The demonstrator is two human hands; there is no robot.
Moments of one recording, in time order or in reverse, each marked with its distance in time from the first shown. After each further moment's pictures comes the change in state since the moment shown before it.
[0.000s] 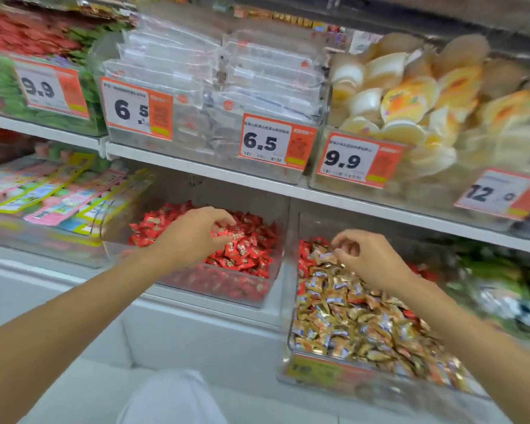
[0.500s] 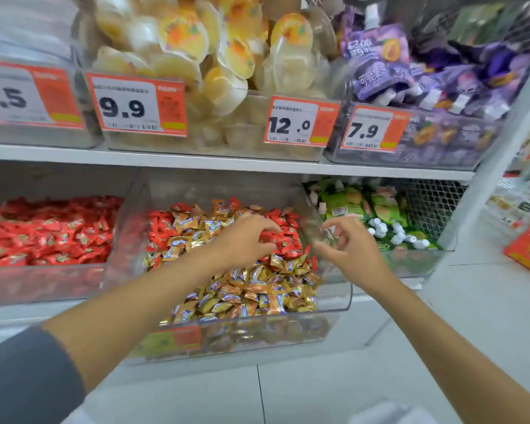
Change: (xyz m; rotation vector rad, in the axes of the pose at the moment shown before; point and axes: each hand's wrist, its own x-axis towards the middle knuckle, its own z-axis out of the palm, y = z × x) left_hand 0.045 0.259 0.191 -0.117 -0.366 0.362; right_hand -0.150 0.167 -0.066 0.110 0.319 0.296
